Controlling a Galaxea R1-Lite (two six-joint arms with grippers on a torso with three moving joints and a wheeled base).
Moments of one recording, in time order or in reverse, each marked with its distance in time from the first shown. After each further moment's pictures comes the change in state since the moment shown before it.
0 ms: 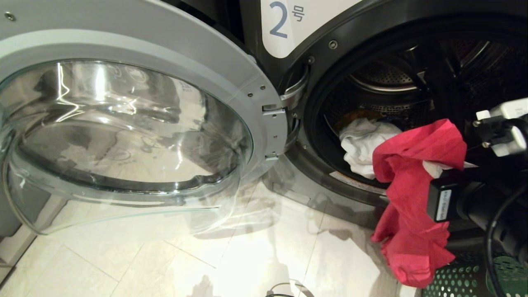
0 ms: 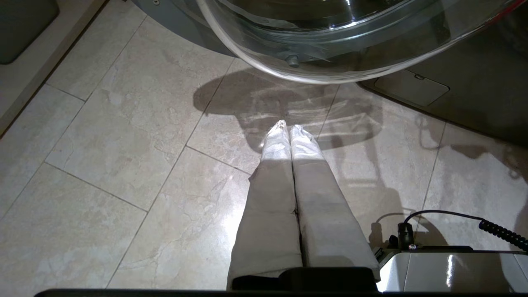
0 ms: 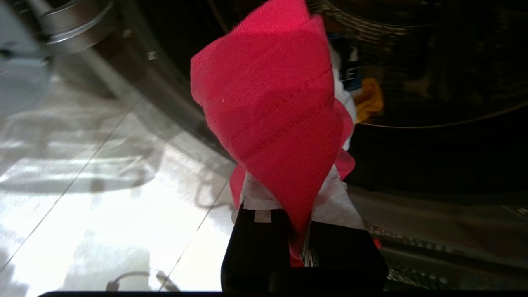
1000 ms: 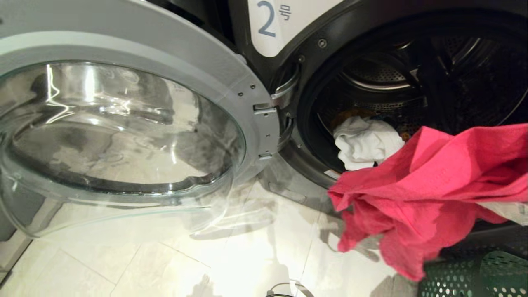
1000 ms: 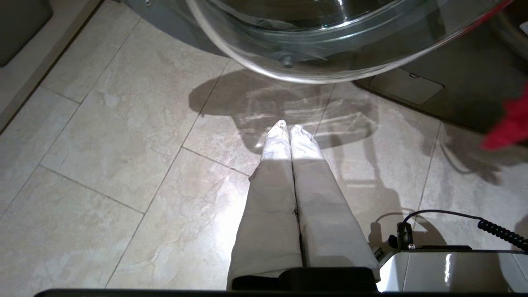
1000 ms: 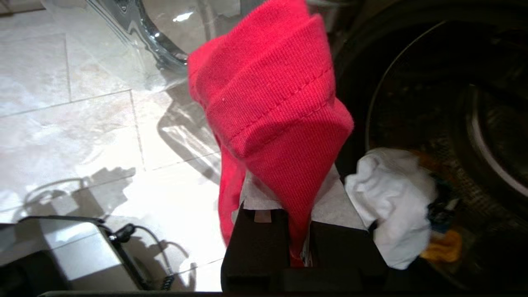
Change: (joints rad) left arm 0.000 0.000 0.000 0.000 0.000 0.000; right arm 0.308 -0.296 -0.120 0.345 0.423 -0.334
